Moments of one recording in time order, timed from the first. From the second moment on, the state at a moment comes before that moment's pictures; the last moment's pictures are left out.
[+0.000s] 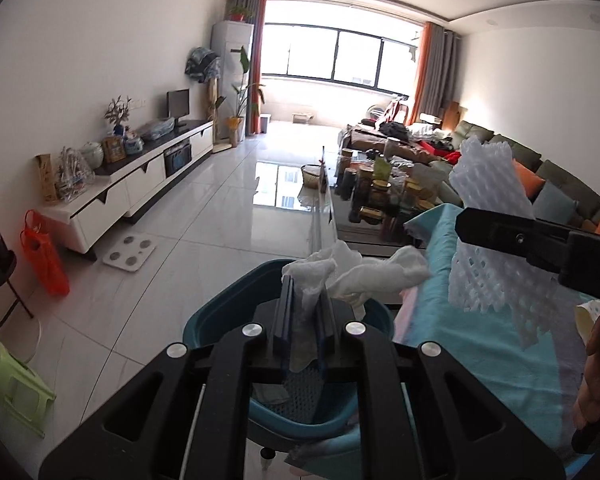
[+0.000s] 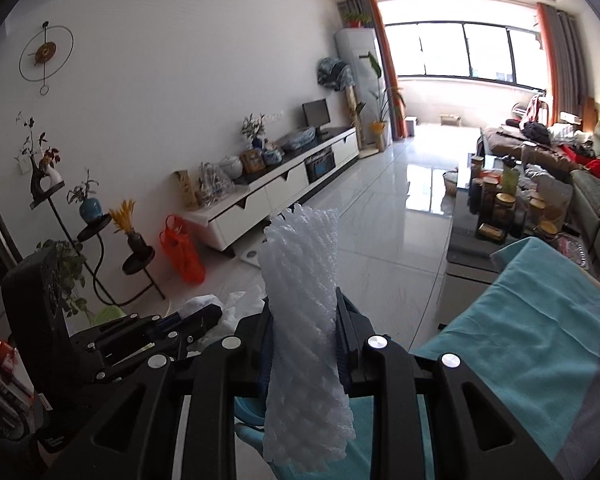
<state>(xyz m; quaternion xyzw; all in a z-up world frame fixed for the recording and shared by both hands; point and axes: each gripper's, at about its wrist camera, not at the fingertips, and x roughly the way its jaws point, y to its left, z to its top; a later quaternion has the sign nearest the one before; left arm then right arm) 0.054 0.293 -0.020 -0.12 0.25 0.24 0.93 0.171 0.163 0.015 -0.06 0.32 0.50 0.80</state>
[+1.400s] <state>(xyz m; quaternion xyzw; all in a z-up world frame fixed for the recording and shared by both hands) 0.068 0.342 -0.070 -0.21 0.29 0.29 0.89 0.215 0.238 -0.050 -0.04 0.46 0.49 0.74</state>
